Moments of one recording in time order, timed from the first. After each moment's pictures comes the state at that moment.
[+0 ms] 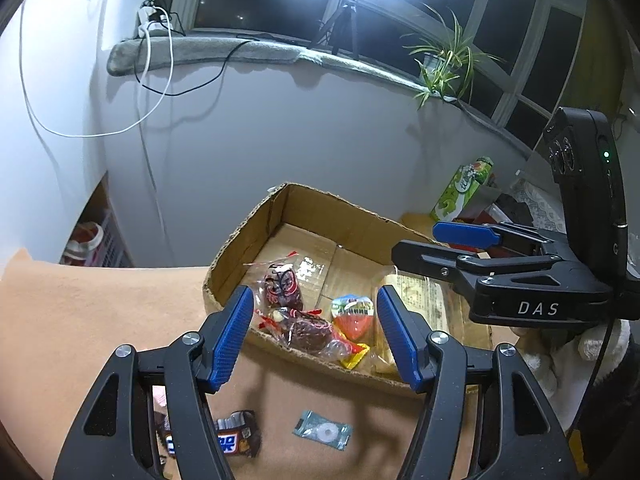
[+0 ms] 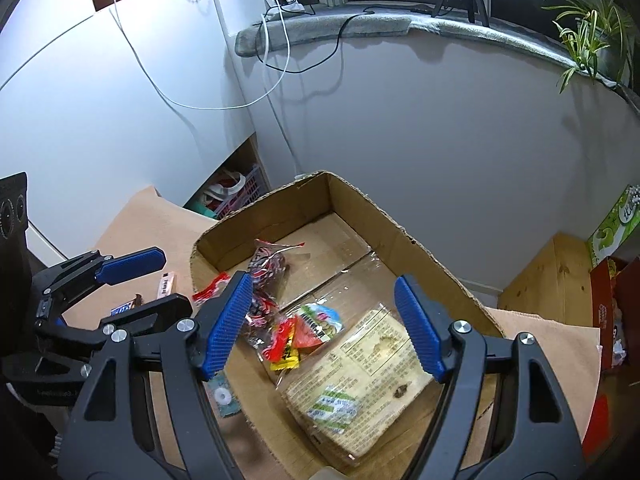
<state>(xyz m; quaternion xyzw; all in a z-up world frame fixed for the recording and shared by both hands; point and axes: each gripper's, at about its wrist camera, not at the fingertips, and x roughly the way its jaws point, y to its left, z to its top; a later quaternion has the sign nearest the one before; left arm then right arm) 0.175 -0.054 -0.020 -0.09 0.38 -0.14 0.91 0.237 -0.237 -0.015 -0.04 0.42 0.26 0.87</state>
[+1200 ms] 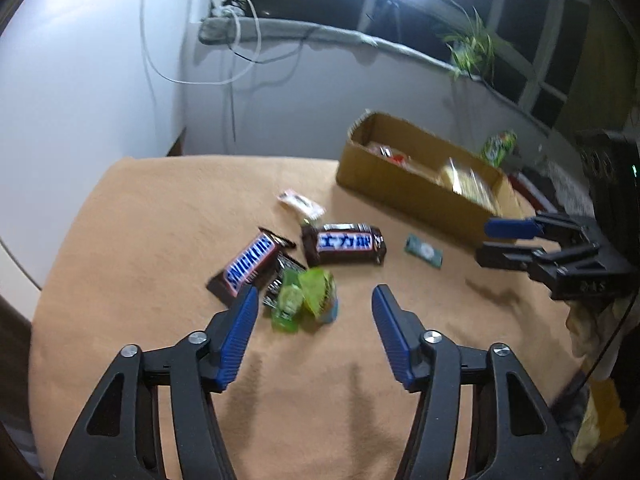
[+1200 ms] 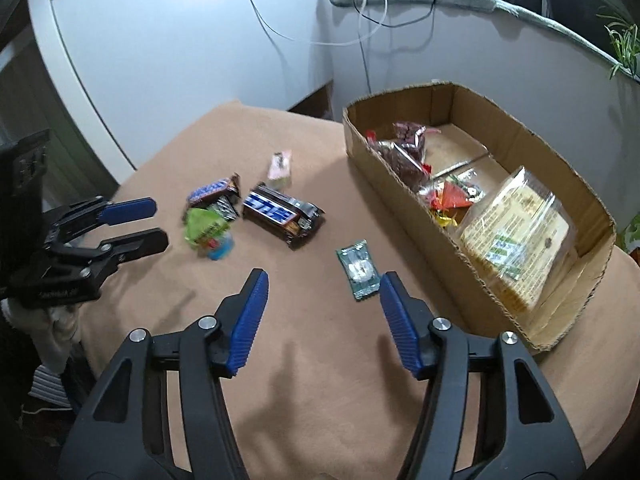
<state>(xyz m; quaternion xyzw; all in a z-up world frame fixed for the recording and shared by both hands) 0.029 0.034 -0.064 -0.06 0.40 -0.08 0.91 0.095 -0.181 -0.065 -0.09 0.44 0.33 0.83</state>
